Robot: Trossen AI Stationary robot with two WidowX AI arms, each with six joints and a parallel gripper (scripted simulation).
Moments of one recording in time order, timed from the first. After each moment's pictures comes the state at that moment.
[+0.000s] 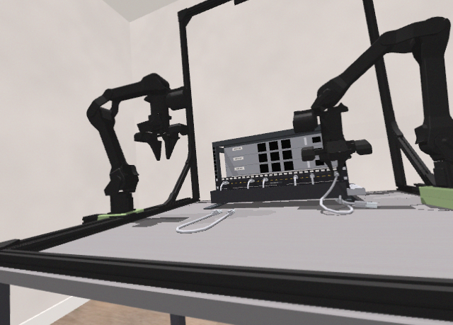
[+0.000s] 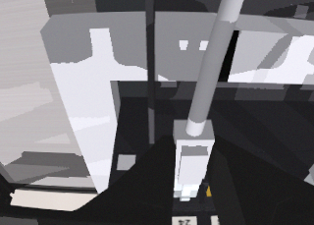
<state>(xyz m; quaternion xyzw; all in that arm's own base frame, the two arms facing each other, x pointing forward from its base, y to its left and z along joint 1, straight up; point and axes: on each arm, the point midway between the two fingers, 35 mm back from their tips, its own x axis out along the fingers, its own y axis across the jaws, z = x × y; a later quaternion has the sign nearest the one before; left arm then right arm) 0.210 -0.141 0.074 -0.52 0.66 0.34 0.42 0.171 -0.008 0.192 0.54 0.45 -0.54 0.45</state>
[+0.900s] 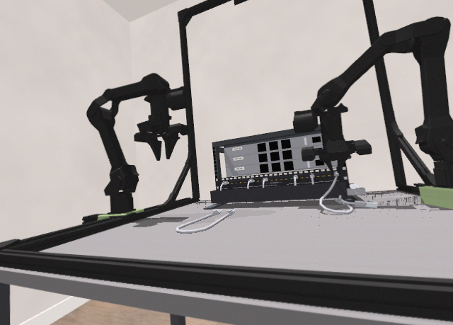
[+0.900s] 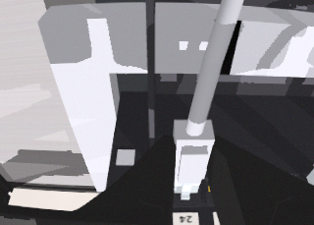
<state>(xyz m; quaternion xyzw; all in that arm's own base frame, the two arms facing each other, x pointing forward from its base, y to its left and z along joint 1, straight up) 0.208 -0.146 0.074 -0.52 0.66 0.34 0.42 0.171 -0.008 0.192 0.54 0.45 -0.54 0.45</state>
